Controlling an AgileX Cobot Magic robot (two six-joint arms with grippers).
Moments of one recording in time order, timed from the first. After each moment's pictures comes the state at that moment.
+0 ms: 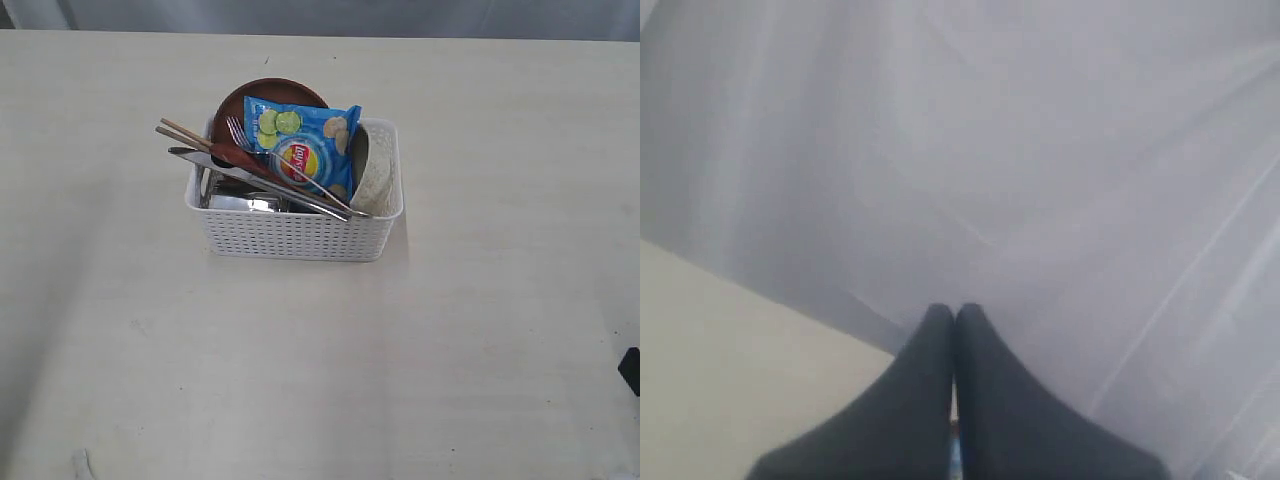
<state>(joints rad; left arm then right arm) -0.15 0.01 -0.17 -0.39 0.13 -0.25 0.13 0.01 0.00 0.06 0.35 -0.05</state>
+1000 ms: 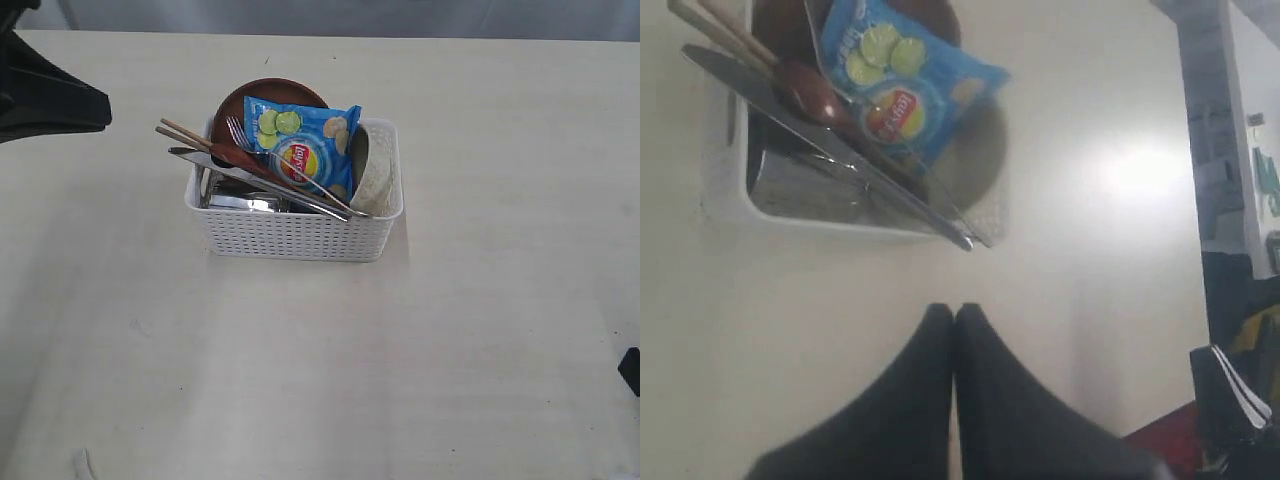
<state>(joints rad) -0.15 1.01 -0.81 -0.84 0.91 0.08 0.13 0.01 0.00 0.06 0.35 -0.05</state>
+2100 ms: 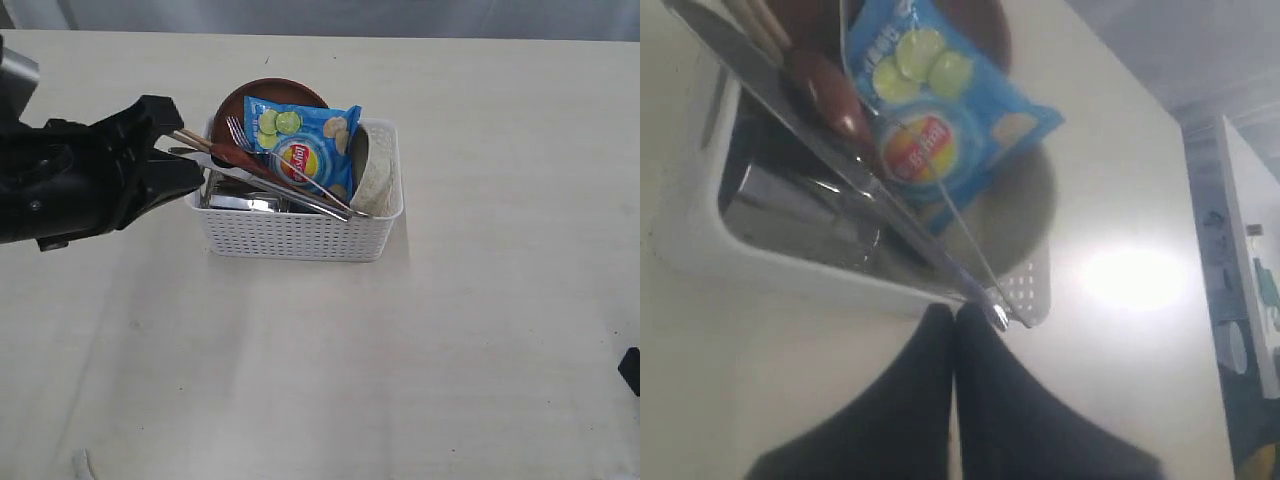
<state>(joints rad) -0.61 1.13 -0.49 -1.73 0.14 0.73 0.13 0.01 0.00 0.06 0.35 -0.05</state>
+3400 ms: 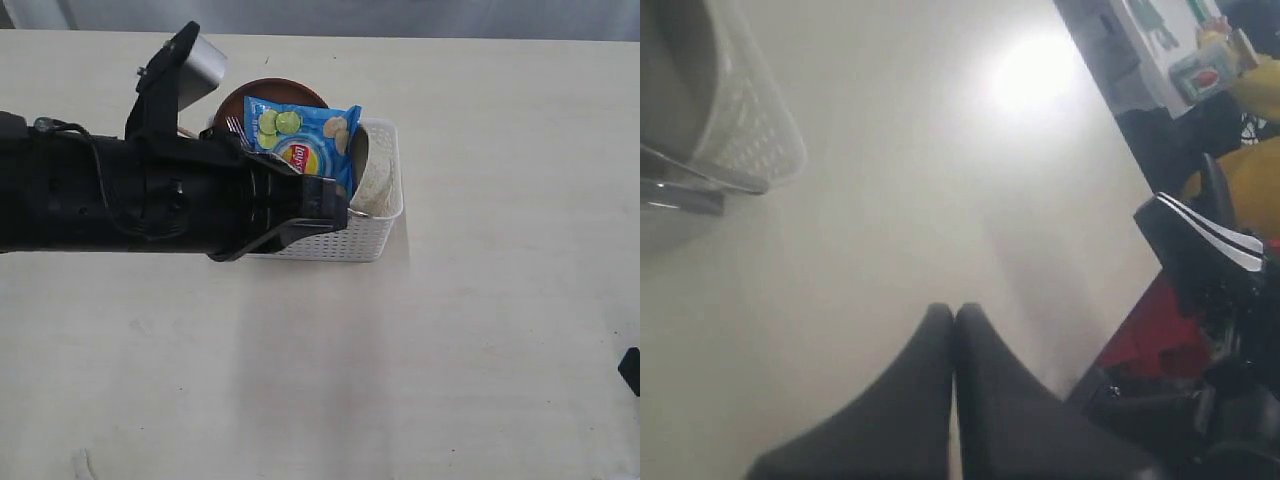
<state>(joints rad) -0.83 1.29 -0.66 -1.74 0.33 1.06 0.13 0.01 0.00 0.06 0.35 -0.05</state>
